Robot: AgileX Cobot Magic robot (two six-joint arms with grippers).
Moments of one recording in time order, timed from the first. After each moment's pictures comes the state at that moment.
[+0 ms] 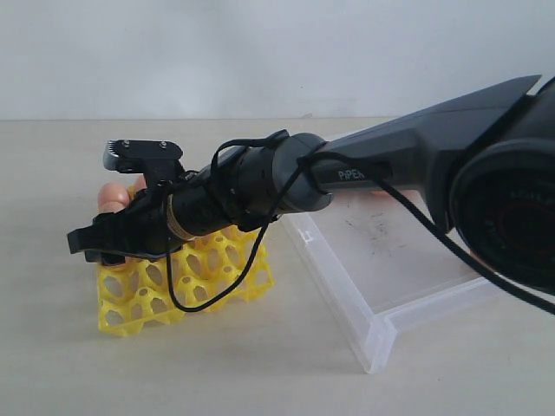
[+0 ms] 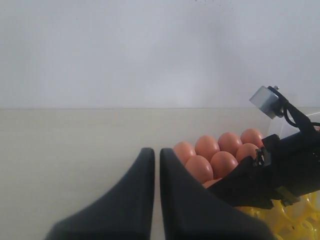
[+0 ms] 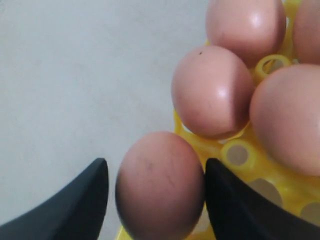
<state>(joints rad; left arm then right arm) -0.05 0.21 0.00 -0.31 -0.03 0.27 0.84 2.30 -1.59 -1.71 -0.37 2.10</state>
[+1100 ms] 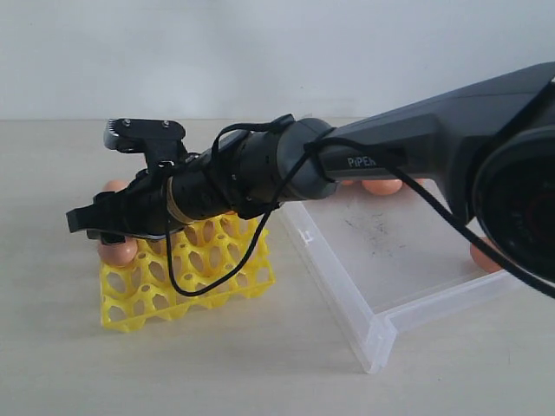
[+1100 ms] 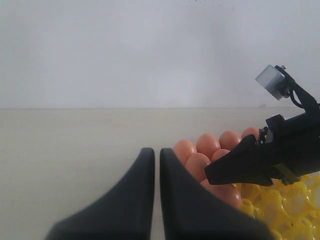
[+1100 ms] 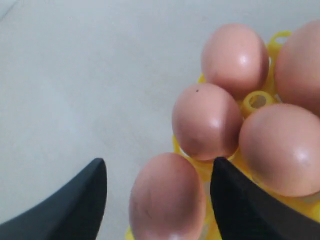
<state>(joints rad) -0.05 0.21 0.00 -0.31 -0.03 0.27 0.84 2.26 -1.59 -1.71 -0.30 2.10</state>
